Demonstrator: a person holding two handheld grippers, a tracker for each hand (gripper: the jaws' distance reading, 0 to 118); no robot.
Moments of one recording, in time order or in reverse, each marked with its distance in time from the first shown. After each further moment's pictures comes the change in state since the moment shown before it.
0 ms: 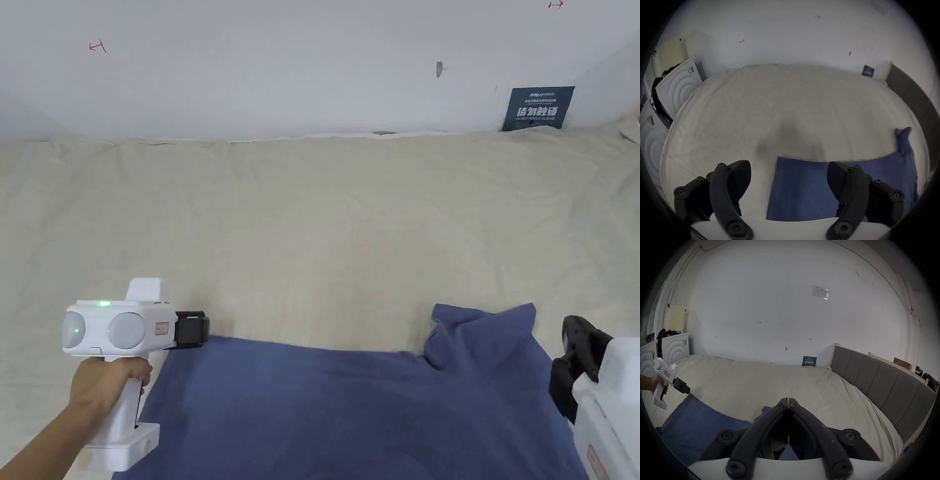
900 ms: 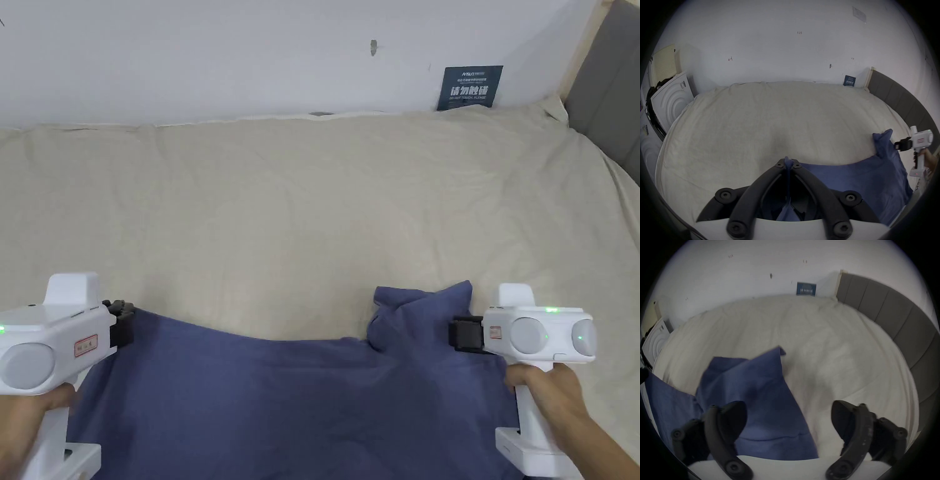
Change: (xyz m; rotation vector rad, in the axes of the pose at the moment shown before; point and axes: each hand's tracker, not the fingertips) left arm 0.034 -0.008 0.077 0.200 -0.135 -0.041; right arm 0.059 -0.086 -0.227 -0.681 0.027 -0.118
